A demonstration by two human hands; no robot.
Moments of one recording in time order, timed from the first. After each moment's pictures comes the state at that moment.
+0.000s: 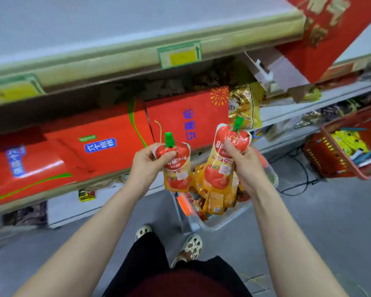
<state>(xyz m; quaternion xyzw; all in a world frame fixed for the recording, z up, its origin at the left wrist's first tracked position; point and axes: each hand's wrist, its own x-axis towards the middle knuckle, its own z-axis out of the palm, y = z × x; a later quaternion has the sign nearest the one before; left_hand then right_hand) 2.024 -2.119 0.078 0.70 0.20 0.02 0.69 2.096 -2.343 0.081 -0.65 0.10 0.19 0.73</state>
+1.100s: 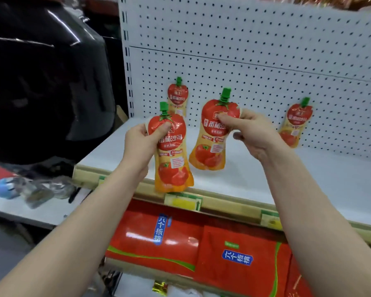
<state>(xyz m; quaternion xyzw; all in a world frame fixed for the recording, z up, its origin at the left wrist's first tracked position) 1.876 -1.631 0.322 0.57 0.26 0.43 0.66 2.058 -1.773 0.371 -0.67 -0.32 0.22 0.63</state>
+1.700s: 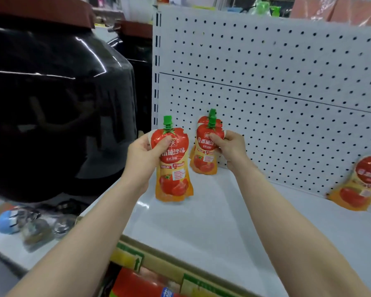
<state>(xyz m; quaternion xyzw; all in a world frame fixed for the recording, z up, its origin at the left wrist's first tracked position) 1.915 -1.504 0.336 0.58 0.27 0.47 0.61 2.141 -1.544 0.328 -0.66 -0.32 0.21 0.65</state>
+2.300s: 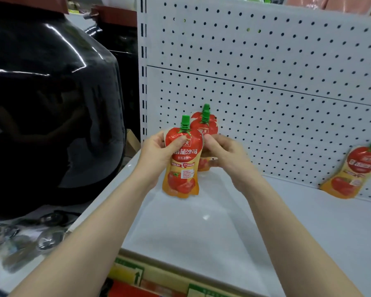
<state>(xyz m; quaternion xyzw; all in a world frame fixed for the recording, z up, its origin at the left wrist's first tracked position) 1.952 -1.483 0.332 0.60 0.22 0.40 0.65 2.093 -1.592 0.341 -0.66 -0.42 0.21 0.58</state>
